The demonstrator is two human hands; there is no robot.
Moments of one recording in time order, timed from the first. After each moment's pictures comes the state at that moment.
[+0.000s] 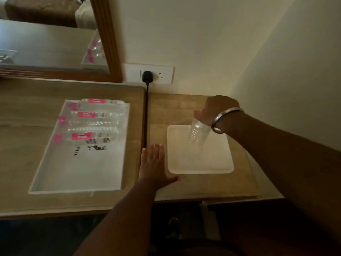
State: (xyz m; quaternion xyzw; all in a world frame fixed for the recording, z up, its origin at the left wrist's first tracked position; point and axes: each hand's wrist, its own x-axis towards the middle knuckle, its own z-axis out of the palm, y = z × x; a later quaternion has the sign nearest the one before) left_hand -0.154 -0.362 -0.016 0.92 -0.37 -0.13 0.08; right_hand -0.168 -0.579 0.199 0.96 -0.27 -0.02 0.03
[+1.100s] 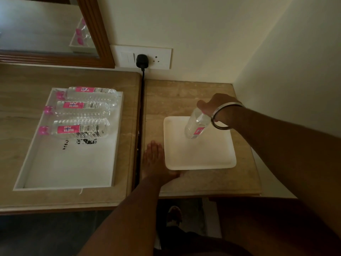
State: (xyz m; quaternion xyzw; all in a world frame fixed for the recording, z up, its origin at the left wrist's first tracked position) left_hand -0.191 -0.420 -0.058 0.92 -0.28 -0.24 0.14; right_hand -0.176 -0.650 0.131 0.91 -0.37 -0.12 -0.12
